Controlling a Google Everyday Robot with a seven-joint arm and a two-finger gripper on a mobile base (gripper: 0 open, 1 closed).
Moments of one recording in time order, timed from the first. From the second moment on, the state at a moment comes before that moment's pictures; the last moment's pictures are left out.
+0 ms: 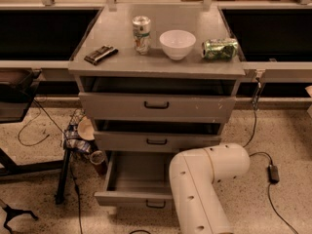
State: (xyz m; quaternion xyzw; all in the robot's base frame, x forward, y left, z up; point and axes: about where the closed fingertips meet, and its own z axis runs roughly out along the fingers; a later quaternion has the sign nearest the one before) arm 0.513 -0.168 0.157 0.35 -0.89 -0.19 0.22
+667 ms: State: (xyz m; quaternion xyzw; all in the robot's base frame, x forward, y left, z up) arm 0.509 -0.159 0.155 0.37 -0.88 -0.19 0.22
